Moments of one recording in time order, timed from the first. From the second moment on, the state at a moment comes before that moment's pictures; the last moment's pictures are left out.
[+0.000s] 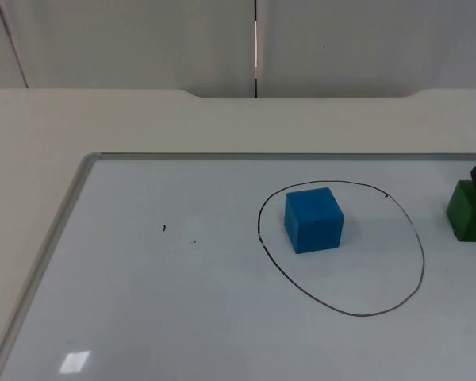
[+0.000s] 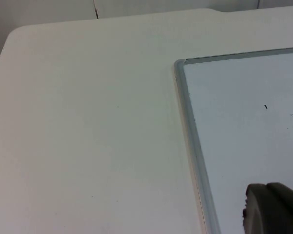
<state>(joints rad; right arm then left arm) 0.05 1.96 -1.01 0.11 0.35 0.05 -0.06 0.00 -0.50 -0.02 1.07 0.05</state>
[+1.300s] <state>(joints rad) 0.22 1.96 -1.01 0.16 0.18 0.08 -0.06 0.00 -0.50 -0.02 1.08 0.05</state>
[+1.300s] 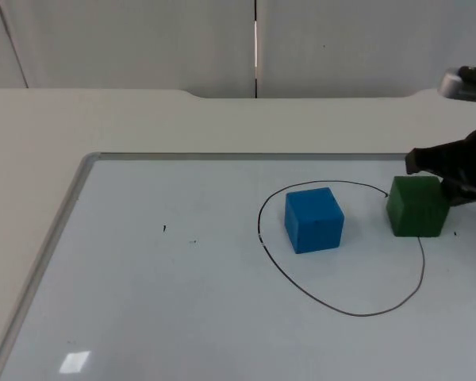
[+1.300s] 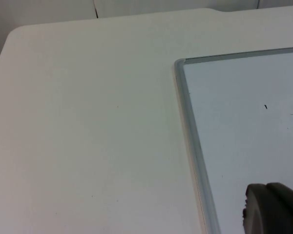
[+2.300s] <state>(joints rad) 0.29 1.98 -1.01 0.17 0.13 0.15 -0.06 0.00 -0.50 -0.02 1.08 0.05</state>
